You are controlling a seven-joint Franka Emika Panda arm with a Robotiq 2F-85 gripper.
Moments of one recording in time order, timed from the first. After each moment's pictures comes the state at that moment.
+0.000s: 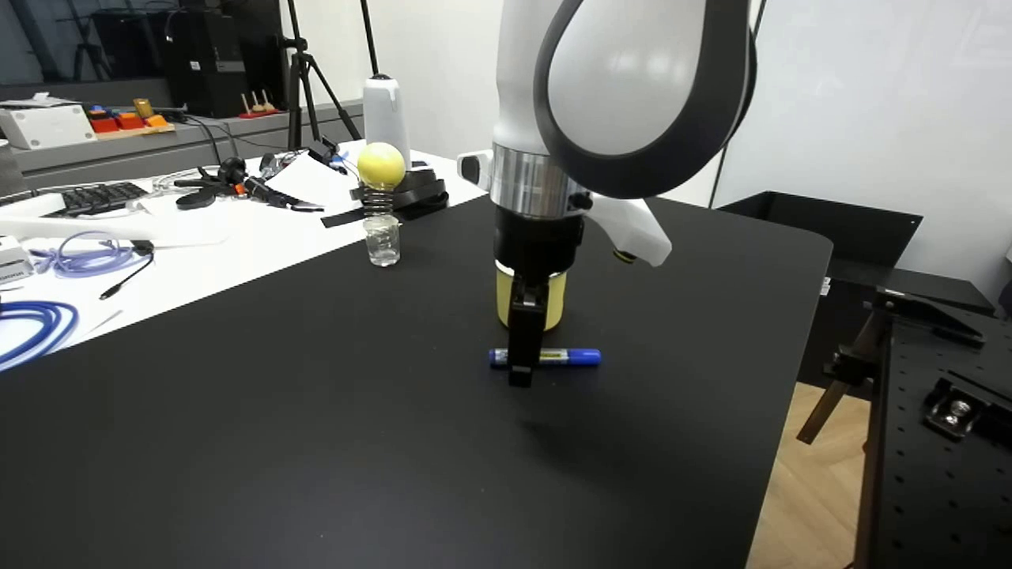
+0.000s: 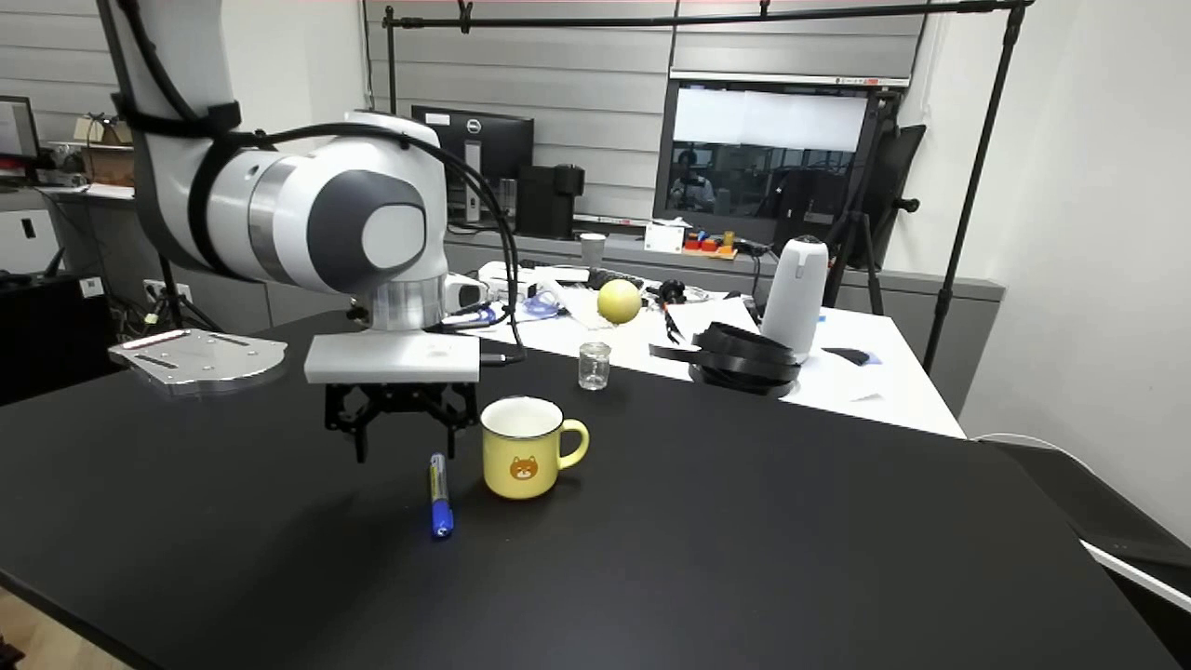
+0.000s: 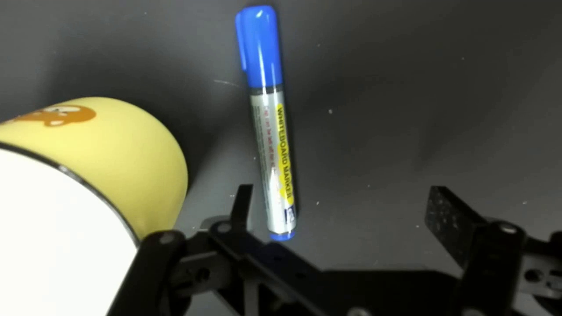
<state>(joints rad) -0.12 0.45 0.17 -2.50 -0.10 3.00 -0.47</state>
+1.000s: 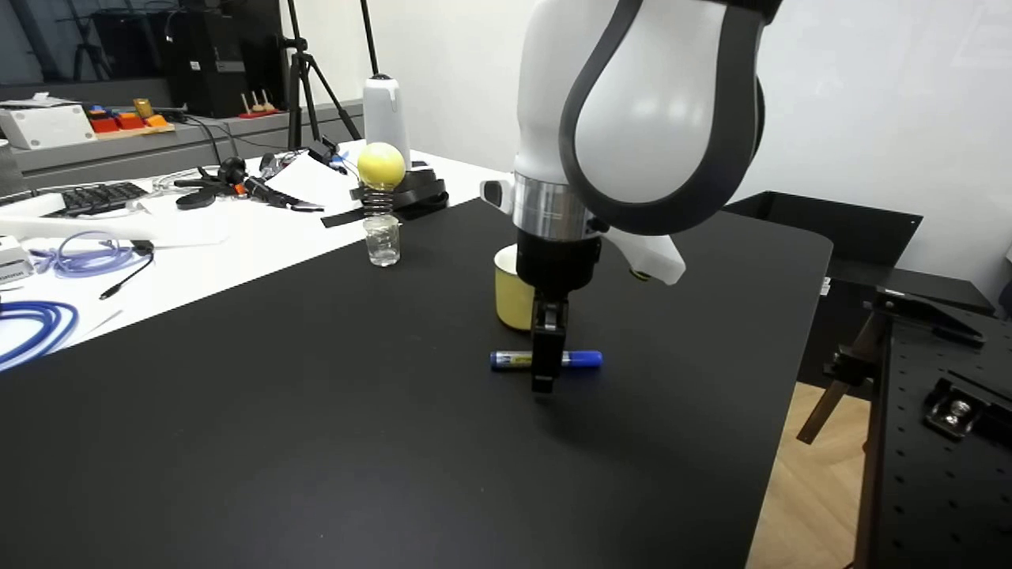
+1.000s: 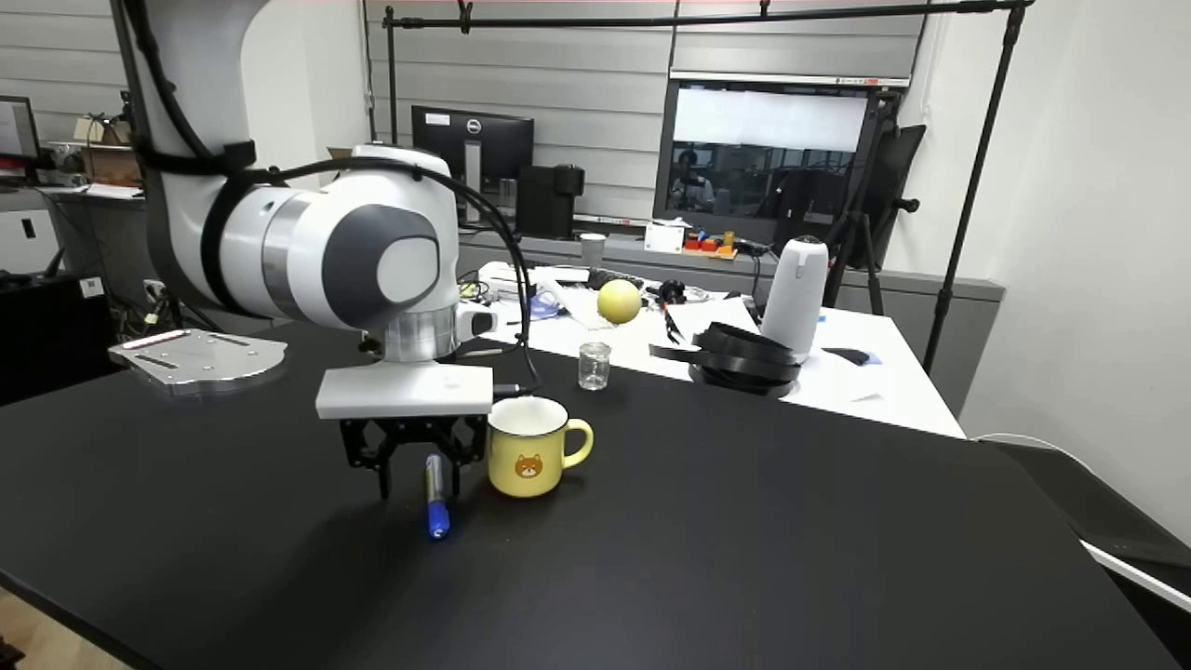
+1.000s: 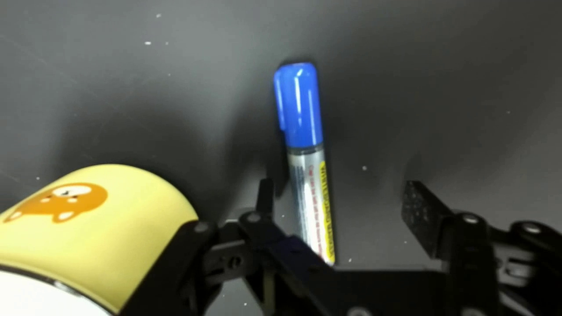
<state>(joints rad) -0.07 0.50 0.08 -2.50 -0.14 3.05 -0.44</state>
